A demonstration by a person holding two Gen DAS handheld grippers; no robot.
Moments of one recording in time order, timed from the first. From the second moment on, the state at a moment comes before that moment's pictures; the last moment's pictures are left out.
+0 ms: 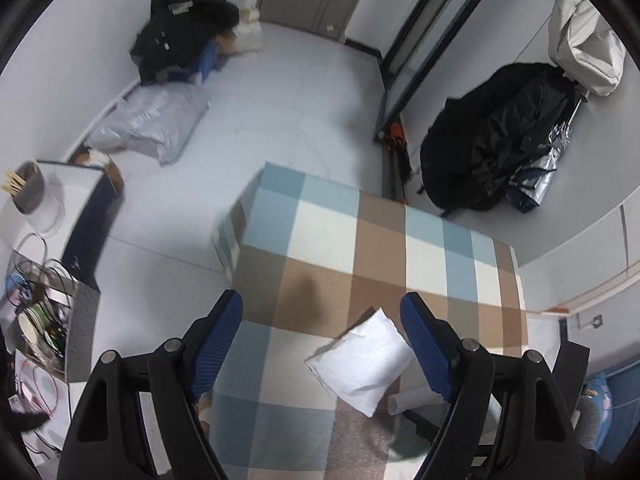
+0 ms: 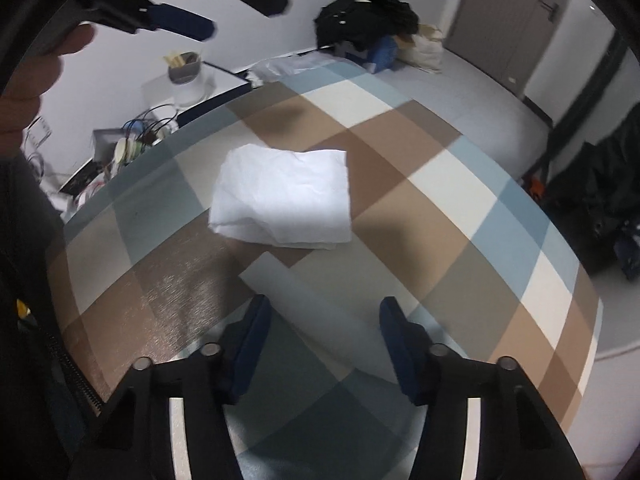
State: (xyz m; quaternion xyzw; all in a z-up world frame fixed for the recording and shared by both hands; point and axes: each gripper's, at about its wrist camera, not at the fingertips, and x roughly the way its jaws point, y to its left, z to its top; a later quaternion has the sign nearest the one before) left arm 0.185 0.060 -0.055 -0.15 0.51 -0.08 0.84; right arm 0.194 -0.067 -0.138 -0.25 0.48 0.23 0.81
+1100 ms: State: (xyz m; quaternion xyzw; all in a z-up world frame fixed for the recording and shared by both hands) left arm 0.176 -0.008 -0.109 0.05 0.58 -0.13 0.80; right arm 0.190 -0.135 -0.103 -0.06 0.47 0.23 0.85
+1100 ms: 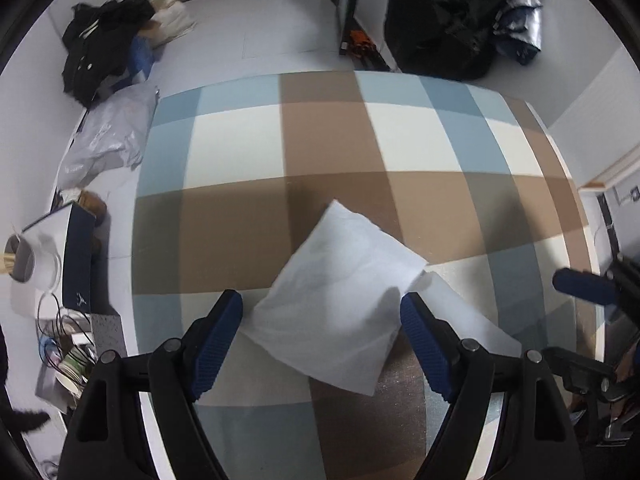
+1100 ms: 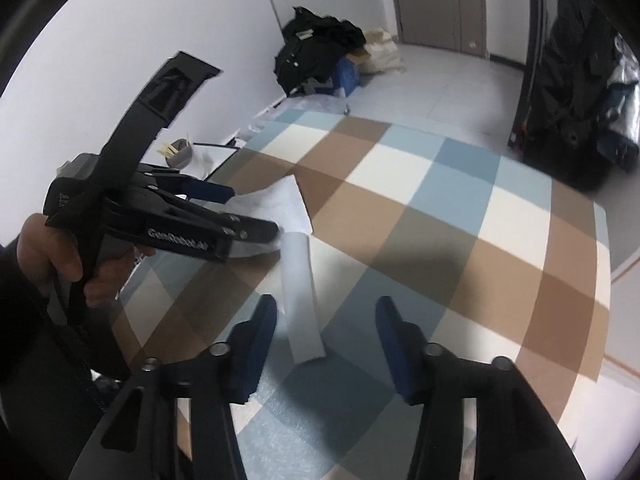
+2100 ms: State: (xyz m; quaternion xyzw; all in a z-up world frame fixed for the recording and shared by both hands) left arm 0.167 -0.017 -0.113 0.11 0.56 -0.15 0.81; right arm 0.178 -0.169 -0.103 -0.03 0.49 0.19 0.85
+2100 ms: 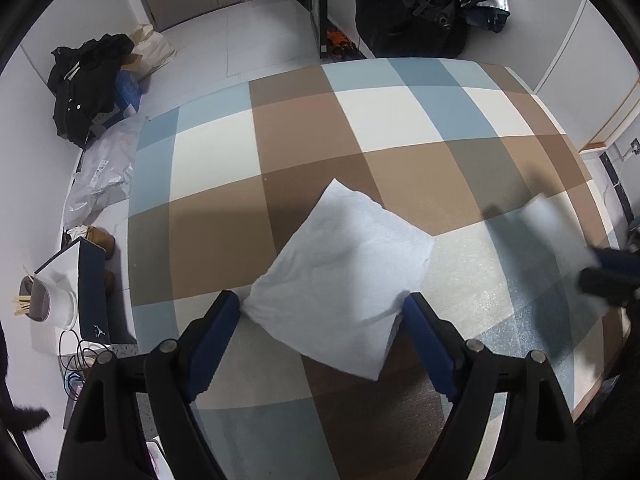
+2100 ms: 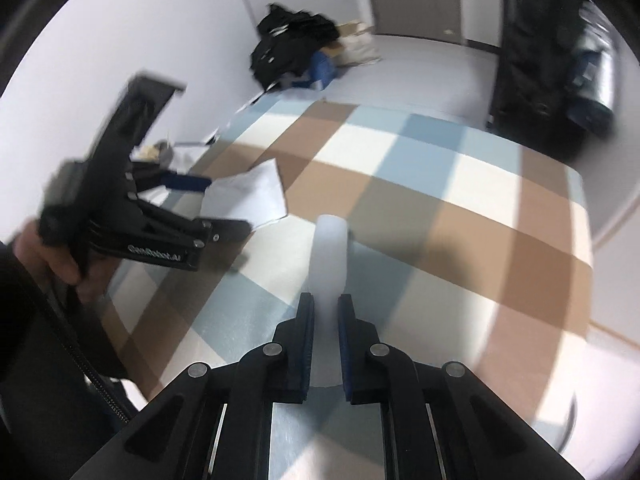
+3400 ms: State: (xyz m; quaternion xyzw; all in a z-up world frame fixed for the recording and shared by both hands) left arm 0.112 -0.180 -0.009 0.09 0.45 -0.25 0.85; right arm 0.059 -0.357 0.066 0.05 0.29 0.04 0.96
